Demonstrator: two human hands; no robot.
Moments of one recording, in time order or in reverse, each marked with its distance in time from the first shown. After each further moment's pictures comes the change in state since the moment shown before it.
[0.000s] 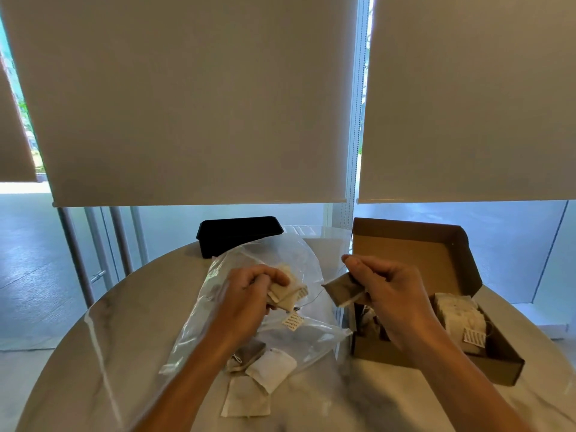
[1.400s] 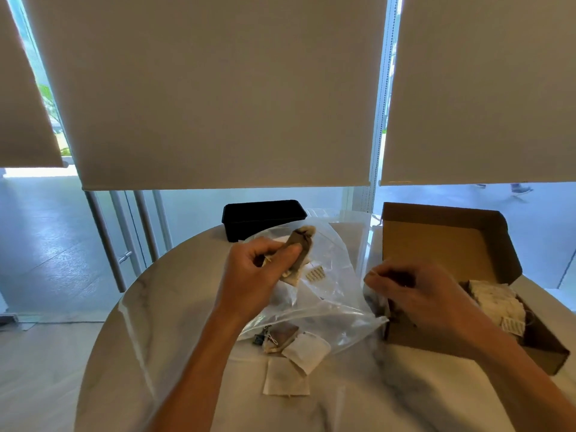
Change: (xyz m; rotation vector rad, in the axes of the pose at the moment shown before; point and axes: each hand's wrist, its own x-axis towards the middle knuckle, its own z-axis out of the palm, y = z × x) left_hand 0.005 0.005 -0.036 -0.091 0.033 0.162; right_hand -0.011 -0.013 -0.001 -0.456 -0.322 -0.123
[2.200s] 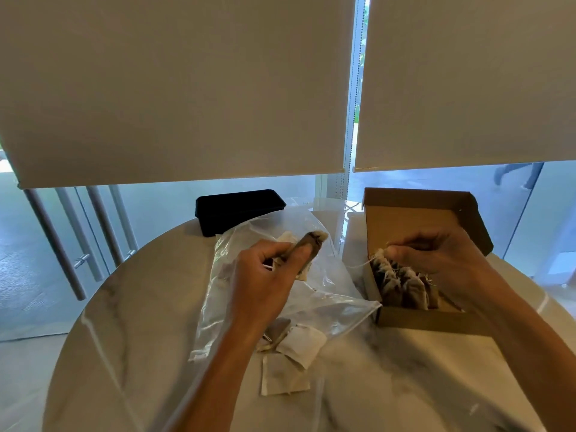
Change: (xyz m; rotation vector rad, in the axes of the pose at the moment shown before) left_hand -0.008 -0.009 0.023 0.009 0.021 -0.015; right_hand 0.006 0.003 -0.022 0.175 0.247 0.137
